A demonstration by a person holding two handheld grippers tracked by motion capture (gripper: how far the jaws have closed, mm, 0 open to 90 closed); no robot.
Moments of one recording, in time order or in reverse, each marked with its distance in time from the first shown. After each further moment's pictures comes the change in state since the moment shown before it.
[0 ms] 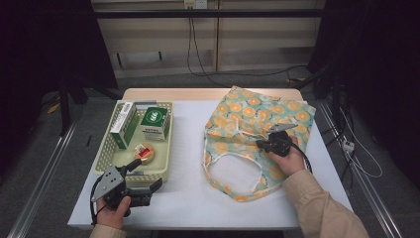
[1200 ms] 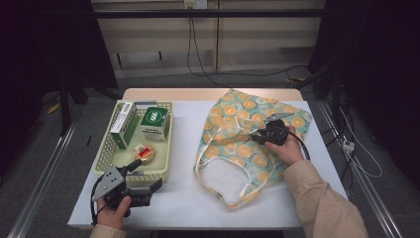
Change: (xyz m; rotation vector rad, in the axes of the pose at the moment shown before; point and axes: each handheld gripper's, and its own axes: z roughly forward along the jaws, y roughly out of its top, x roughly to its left) left arm 0.000 -0.002 0.001 0.006 -0.006 -0.005; right arm -0.021 0.023 0.019 -0.005 0.017 0.015
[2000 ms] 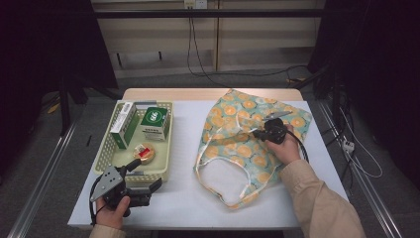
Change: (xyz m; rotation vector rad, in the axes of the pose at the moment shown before) left arm -0.002 0.004 -0.002 -0.014 -0.001 -0.010; right arm 0.001 0.011 -0.008 -0.023 -0.024 0.025
